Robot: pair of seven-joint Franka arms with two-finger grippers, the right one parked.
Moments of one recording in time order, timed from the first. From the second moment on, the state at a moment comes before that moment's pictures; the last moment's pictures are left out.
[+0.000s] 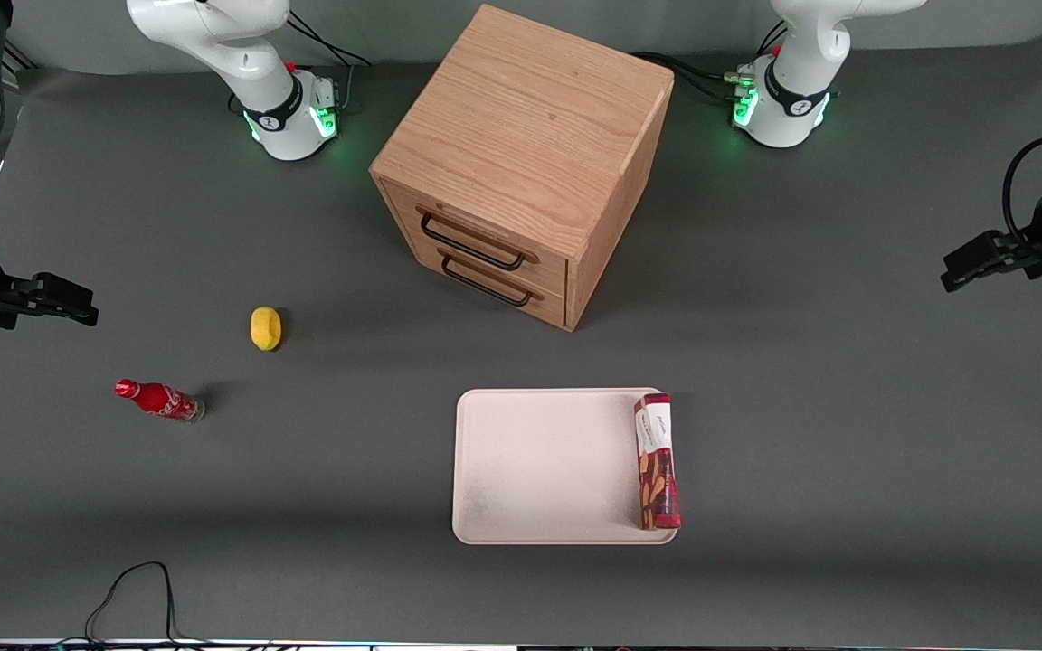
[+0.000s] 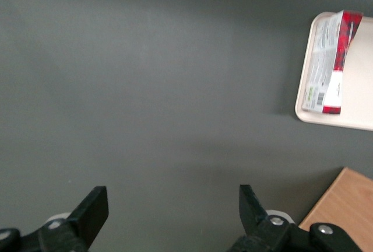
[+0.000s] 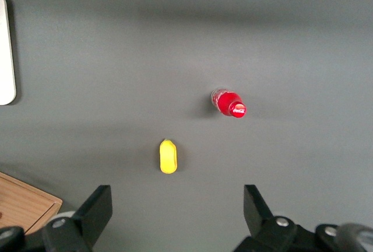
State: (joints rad) arm 0.03 0.02 -0.05 -1.58 0.00 1.60 -0.15
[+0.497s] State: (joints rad) arm 0.02 0.02 -0.05 -1.57 0.00 1.56 -0.09
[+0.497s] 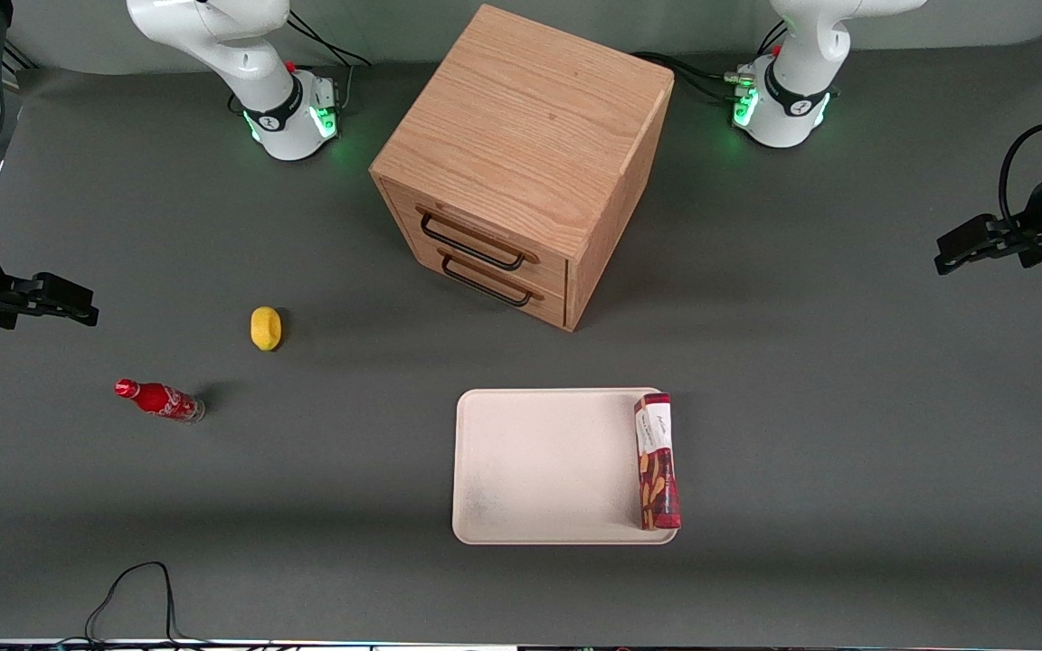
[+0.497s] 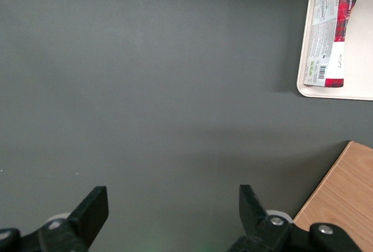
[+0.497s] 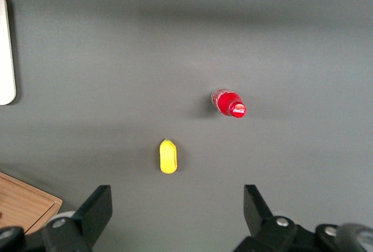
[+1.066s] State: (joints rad) arm 0.02 0.02 -0.07 -1.57 0.00 1.54 -0.06
